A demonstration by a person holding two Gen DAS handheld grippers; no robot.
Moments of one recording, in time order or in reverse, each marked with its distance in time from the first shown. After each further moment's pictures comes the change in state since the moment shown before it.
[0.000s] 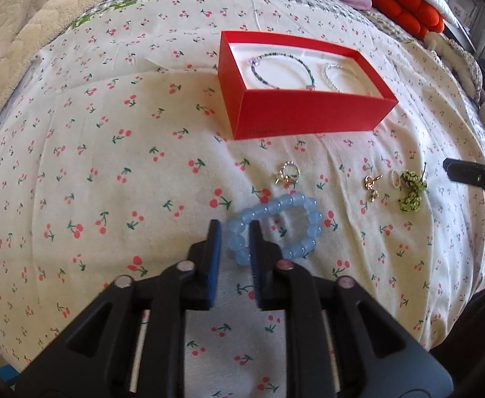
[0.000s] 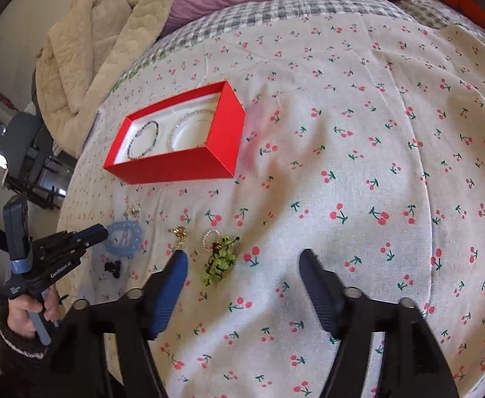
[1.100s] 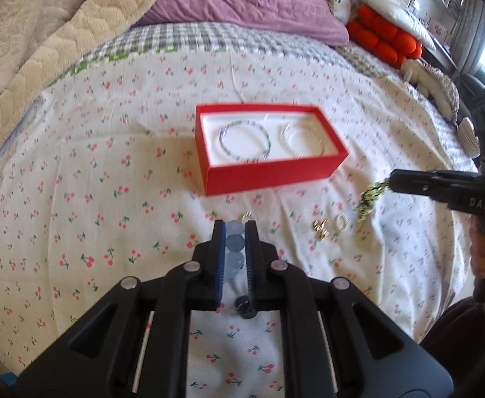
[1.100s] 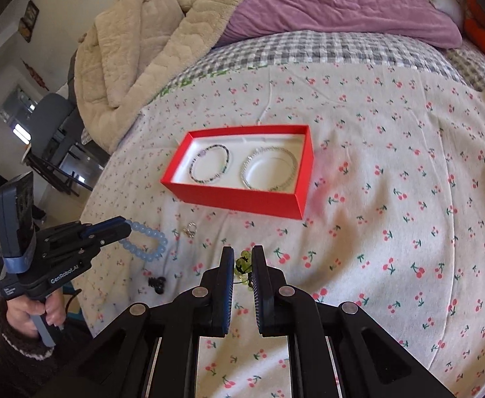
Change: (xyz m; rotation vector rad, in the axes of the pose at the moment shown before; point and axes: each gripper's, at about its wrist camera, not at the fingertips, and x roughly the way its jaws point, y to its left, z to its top) left arm -0.060 -0.023 0.023 0.010 -0.149 -0.059; right arm -0.019 0.062 0.025 -0.136 -0.080 0.062
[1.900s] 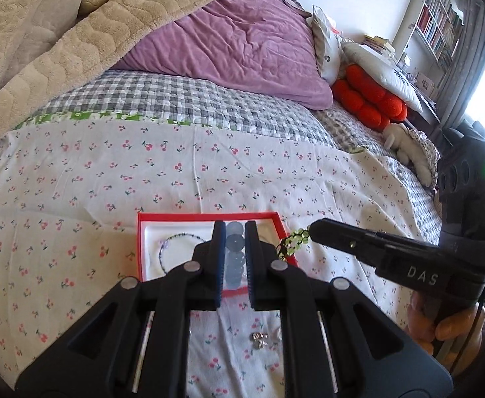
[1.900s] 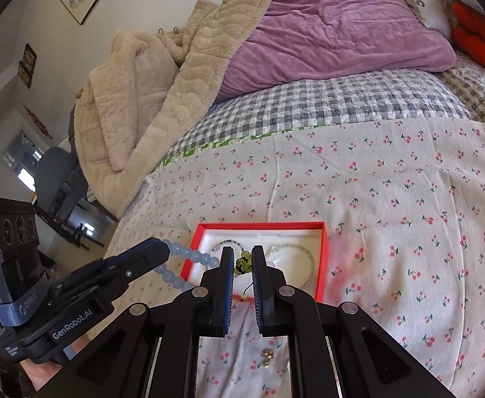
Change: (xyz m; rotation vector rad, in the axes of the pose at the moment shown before) left arm 0.022 -0.025 0.087 -0.104 -0.184 -0.123; right arm 0.007 -0.004 0.071 0.097 -0.176 0.034
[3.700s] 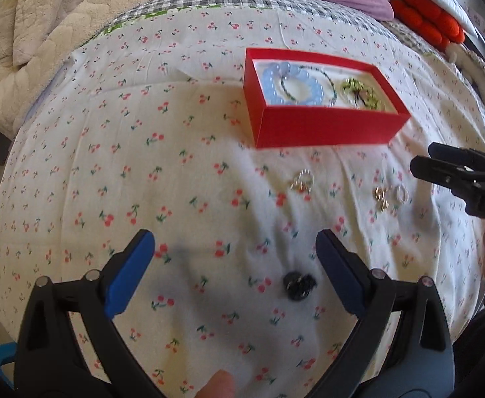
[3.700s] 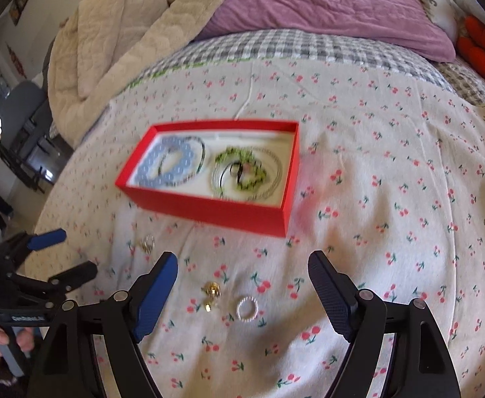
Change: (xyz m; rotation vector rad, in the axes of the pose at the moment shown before) left arm -0.016 0.055 -0.121 0.070 0.290 0.319; right arm 0.032 -0.004 -0.085 -0.169 0.172 -0.201
